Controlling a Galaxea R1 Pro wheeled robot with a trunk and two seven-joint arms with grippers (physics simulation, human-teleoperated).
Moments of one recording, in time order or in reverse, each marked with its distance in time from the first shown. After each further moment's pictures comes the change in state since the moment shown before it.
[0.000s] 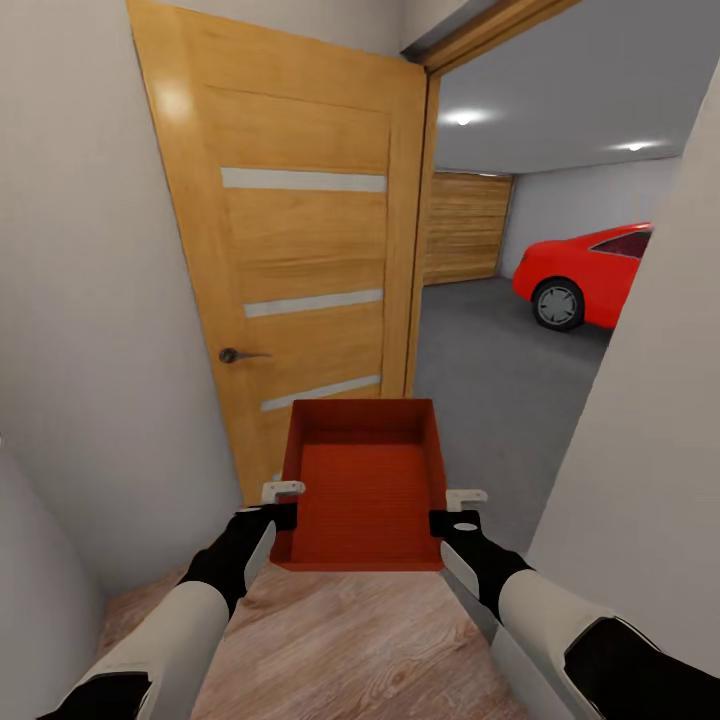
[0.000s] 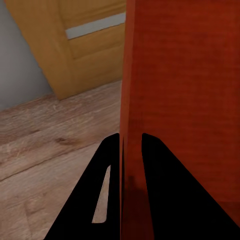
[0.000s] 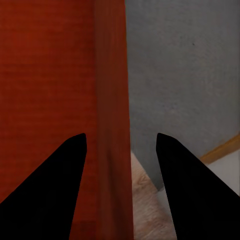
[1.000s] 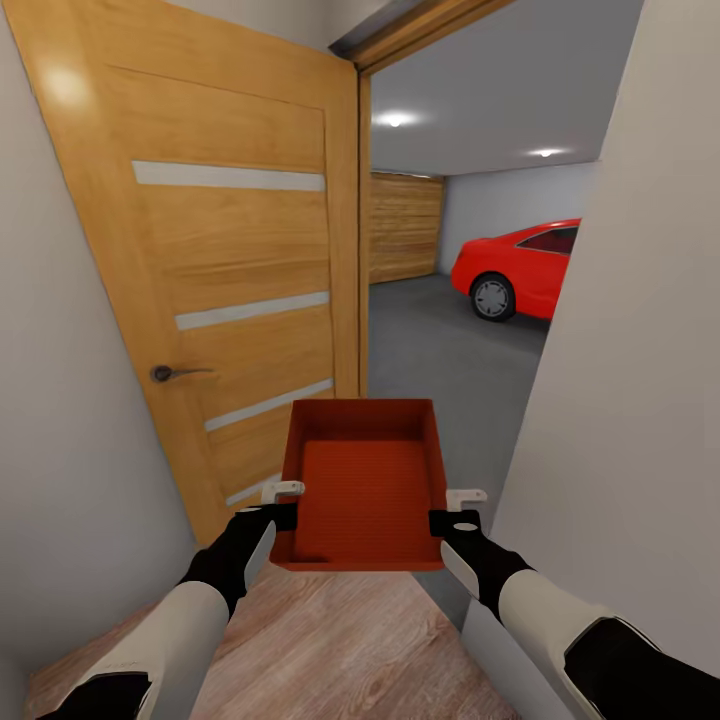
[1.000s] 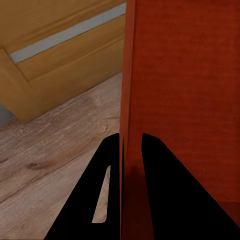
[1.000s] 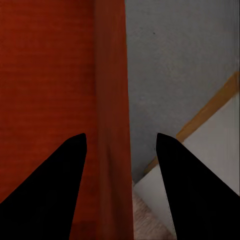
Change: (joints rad) left arm 0.000 0.000 -0.001 0.001 0.001 -0.002 0.000; right arm 0.000 0.000 -0.001 0.000 0.002 0.000 -0.001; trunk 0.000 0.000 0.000
